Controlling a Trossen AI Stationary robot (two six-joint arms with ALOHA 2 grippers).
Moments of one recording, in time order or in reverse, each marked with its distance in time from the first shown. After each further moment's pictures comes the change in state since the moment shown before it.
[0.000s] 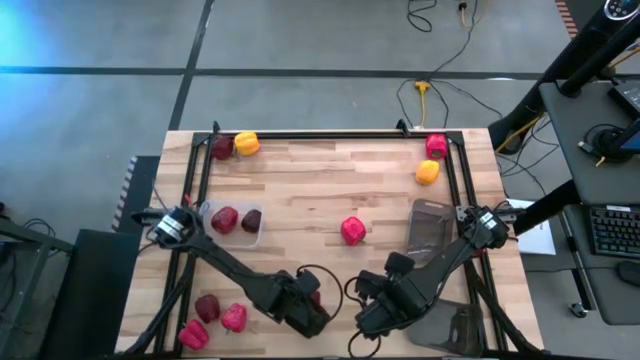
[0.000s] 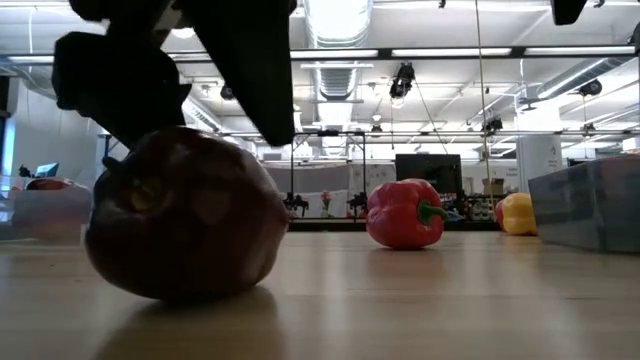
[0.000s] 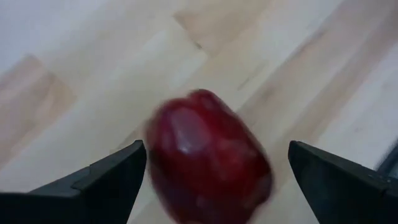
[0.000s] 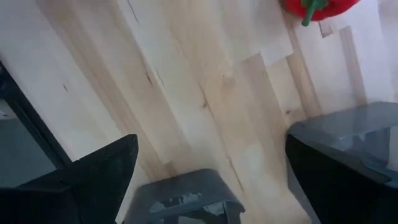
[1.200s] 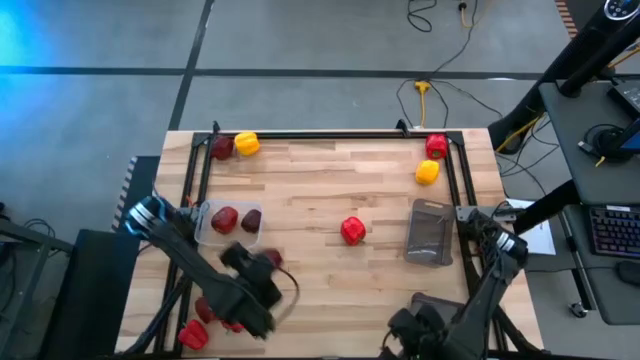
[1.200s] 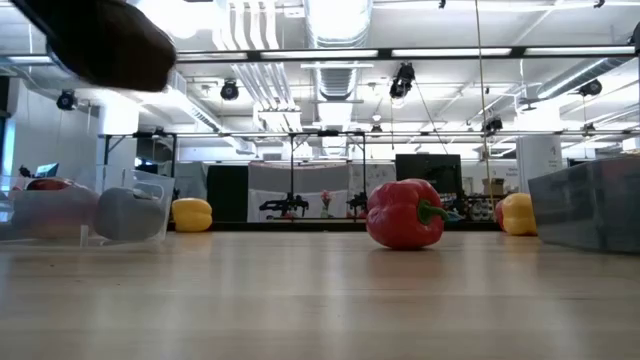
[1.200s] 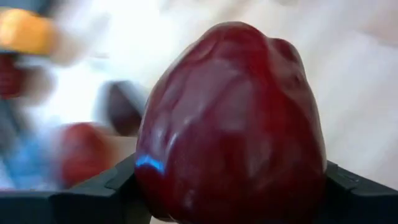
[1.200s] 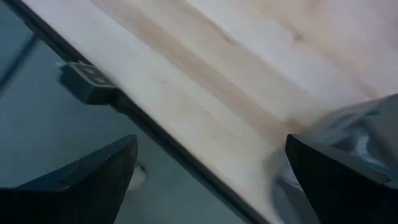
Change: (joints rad) left arm -0.128 -0.240 -0.049 -0.753 -0.269 -0.077; right arm 0.301 0.039 -0.057 0.255 0.209 0.775
